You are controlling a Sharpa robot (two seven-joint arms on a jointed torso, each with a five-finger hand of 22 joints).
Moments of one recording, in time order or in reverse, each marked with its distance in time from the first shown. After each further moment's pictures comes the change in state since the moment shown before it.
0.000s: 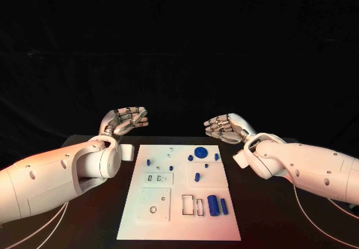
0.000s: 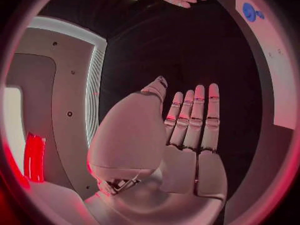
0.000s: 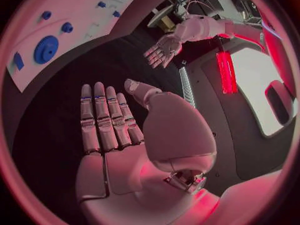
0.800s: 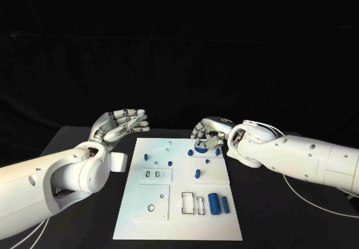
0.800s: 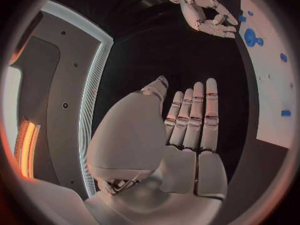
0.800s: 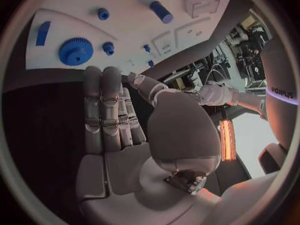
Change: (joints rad) left arm 0.017 -0.116 0.011 0.228 -0.031 0.064 -0.020; left_hand 0.005 -0.014 0.029 -0.006 0.000 0.017 0.003 0.006 0.001 0.040 -0.012 -0.027 0.000 0.045 -0.018 0.017 0.041 0.014 0.082 -0.036 0.068 0.027; right arm 0.065 0.070 0.006 -0.018 -0.753 0.162 -0.309; right_hand -0.044 -0.094 0.024 -0.011 0.031 0.128 -0.051 0.034 0.061 0.173 -0.092 -0.034 0.009 0.449 -0.149 0.646 0.554 -0.032 0.454 -0.162 0.792 0.668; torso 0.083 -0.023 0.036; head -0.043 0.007
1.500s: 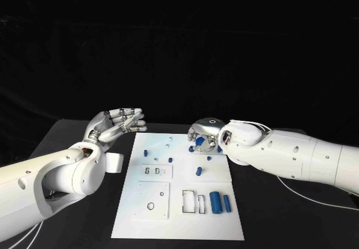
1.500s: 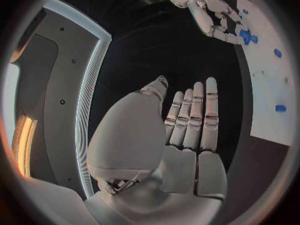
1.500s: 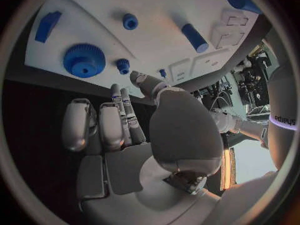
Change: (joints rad) left arm 0.008 -0.010 0.004 0.017 -0.003 0.008 -0.005; left_hand -0.004 -0.004 0.003 -0.003 0.000 0.000 0.000 0.000 -0.002 0.000 0.000 -0.013 0.000 0.003 -0.003 0.004 0.007 0.000 0.010 -0.003 0.020 0.008; right arm 0.002 0.045 -0.001 -0.027 -0.226 0.071 -0.100; right_hand -0.004 -0.030 -0.003 0.026 0.000 -0.025 0.011 -0.009 0.034 -0.098 0.022 0.000 0.001 0.003 0.025 0.443 0.428 -0.047 0.076 0.025 0.315 0.410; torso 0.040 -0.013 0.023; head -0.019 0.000
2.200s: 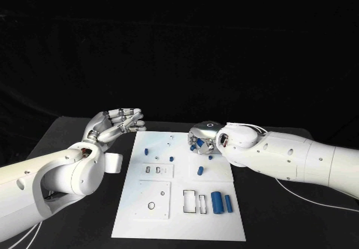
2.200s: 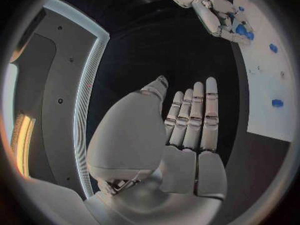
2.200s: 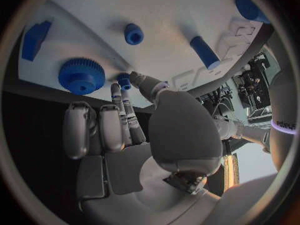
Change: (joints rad) left arm 0.003 -0.001 0.000 -0.002 0.000 0.001 -0.004; left_hand 0.000 0.000 0.000 0.000 0.000 0.000 0.000 0.000 -0.001 0.000 0.000 -0.004 0.000 0.000 0.000 0.000 0.001 0.000 0.000 0.000 0.004 0.001; right arm -0.014 0.024 -0.003 -0.030 -0.034 0.038 -0.014; right_hand 0.012 0.012 0.003 0.011 -0.004 0.005 -0.005 0.000 0.015 0.031 -0.006 0.003 0.013 0.000 0.000 0.060 0.057 -0.004 0.031 0.005 0.059 0.085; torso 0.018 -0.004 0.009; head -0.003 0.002
